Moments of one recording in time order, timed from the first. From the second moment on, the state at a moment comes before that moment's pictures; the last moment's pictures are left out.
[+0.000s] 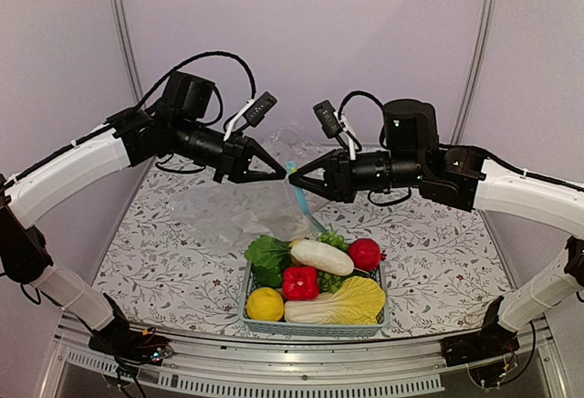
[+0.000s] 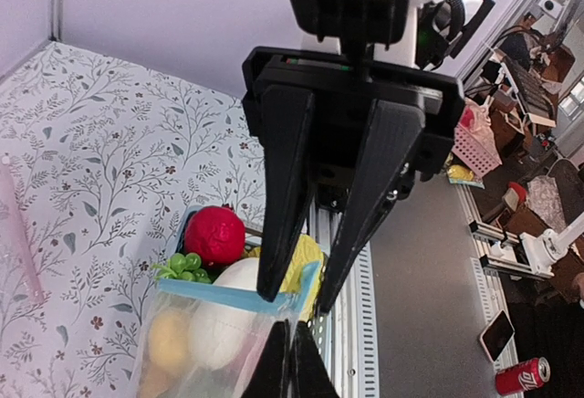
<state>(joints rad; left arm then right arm) -0.73 1.48 1.46 -0.56 0.87 0.03 0.95 1.42 1.25 -0.08 -0.43 0.33</state>
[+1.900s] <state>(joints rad) -0.73 1.48 1.46 -0.56 0.87 0.03 0.95 1.42 1.28 -0.09 -0.39 0.32</state>
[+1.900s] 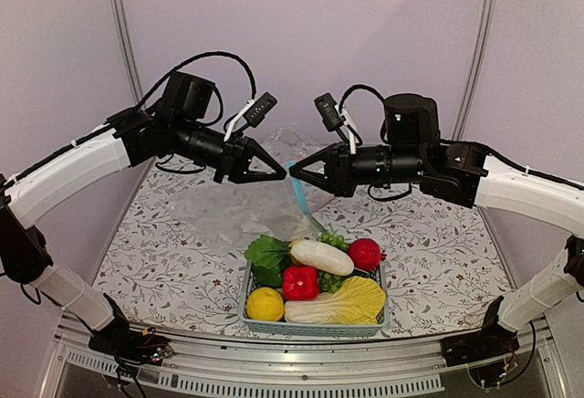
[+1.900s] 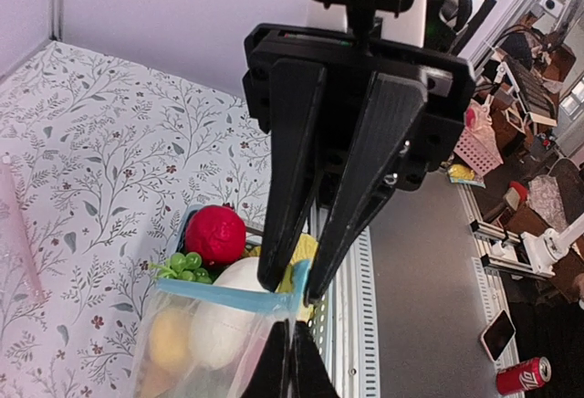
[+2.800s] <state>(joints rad) -0.71 1.47 1.46 -0.52 0.82 -0.07 0.95 1.43 1.28 -0.08 -0.35 0.30</state>
